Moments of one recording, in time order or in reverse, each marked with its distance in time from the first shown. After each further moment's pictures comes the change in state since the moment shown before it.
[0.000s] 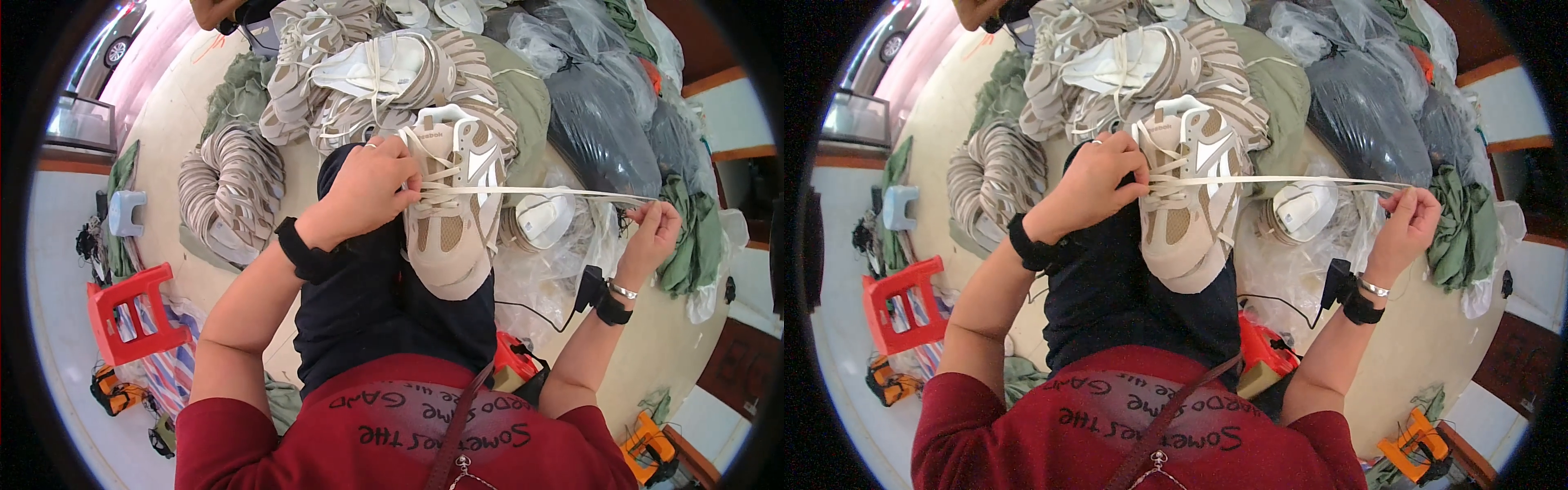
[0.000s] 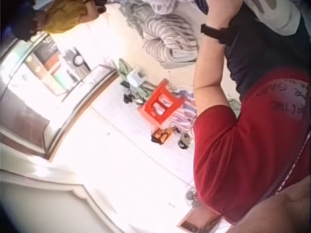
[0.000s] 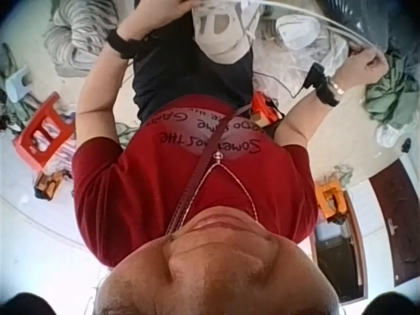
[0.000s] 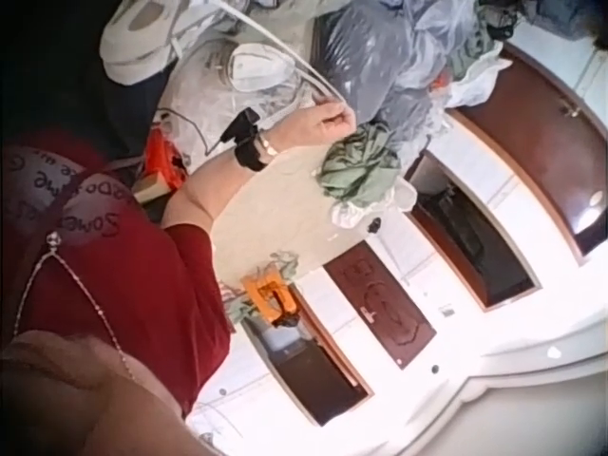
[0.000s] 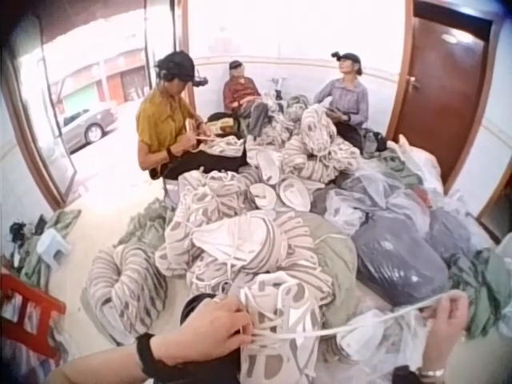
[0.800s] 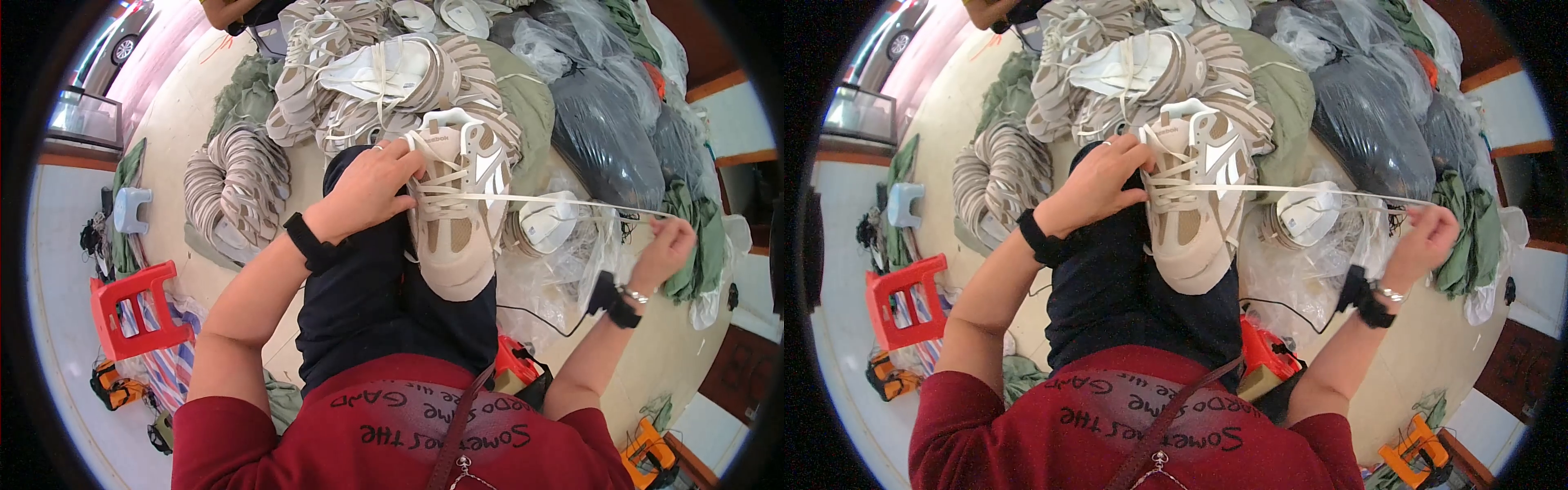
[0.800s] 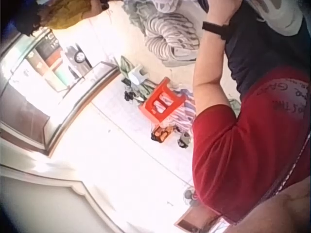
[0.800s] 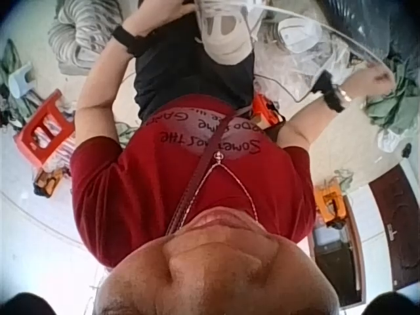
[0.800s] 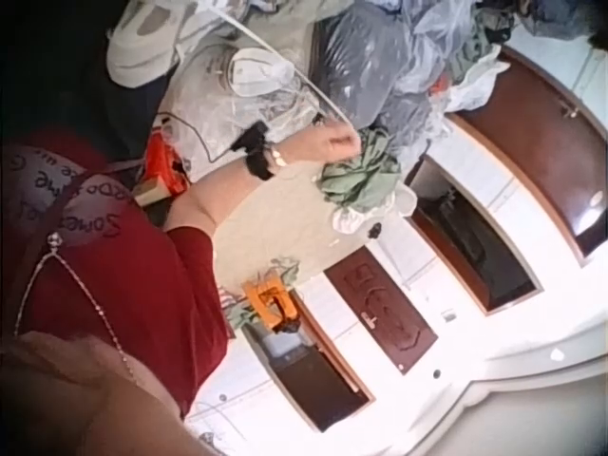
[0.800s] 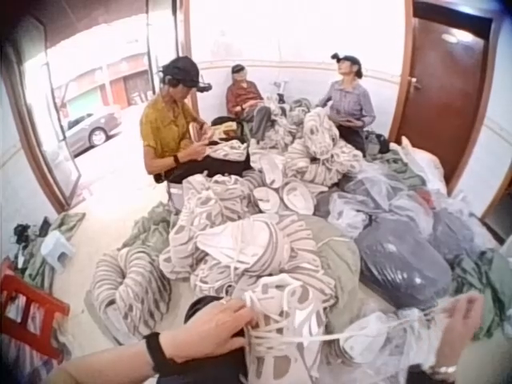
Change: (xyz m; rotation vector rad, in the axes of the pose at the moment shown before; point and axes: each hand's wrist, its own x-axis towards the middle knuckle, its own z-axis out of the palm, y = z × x) left_hand 0.001 -0.004 0.001 0.071 -0.040 0.007; right_hand 0.020 0.025 -0.037 -0.147 0.050 -0.092
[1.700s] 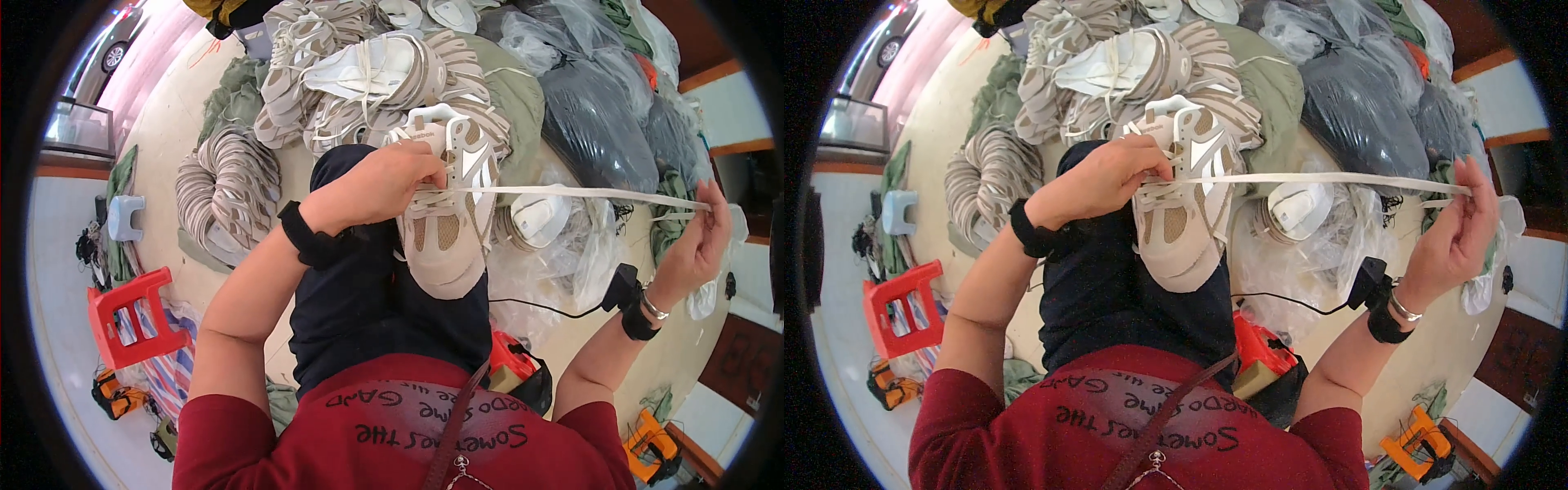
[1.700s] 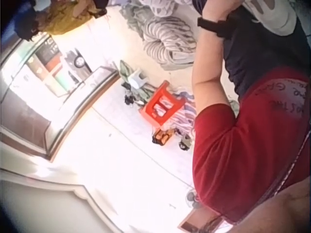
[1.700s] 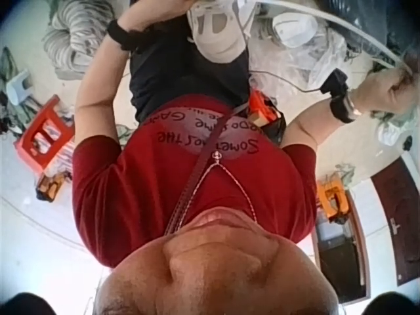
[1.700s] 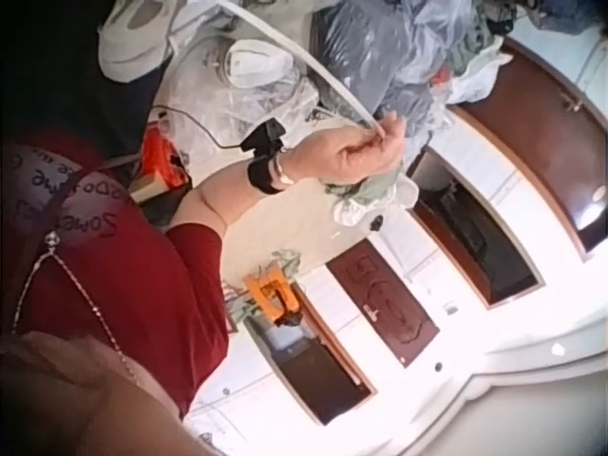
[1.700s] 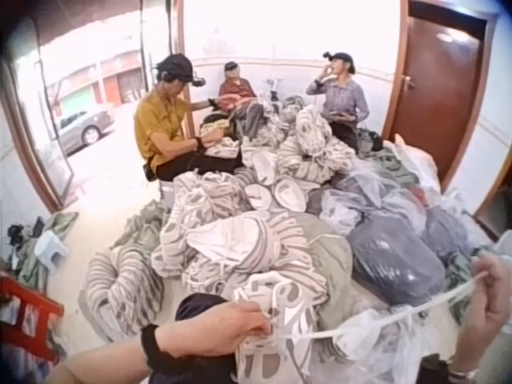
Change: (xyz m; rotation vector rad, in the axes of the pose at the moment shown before) left_hand 0.028 0.012 0.001 -0.229 -0.090 0.139; right_hand 0.024 -0.108 0.010 -0.151 -0.001 -0.459
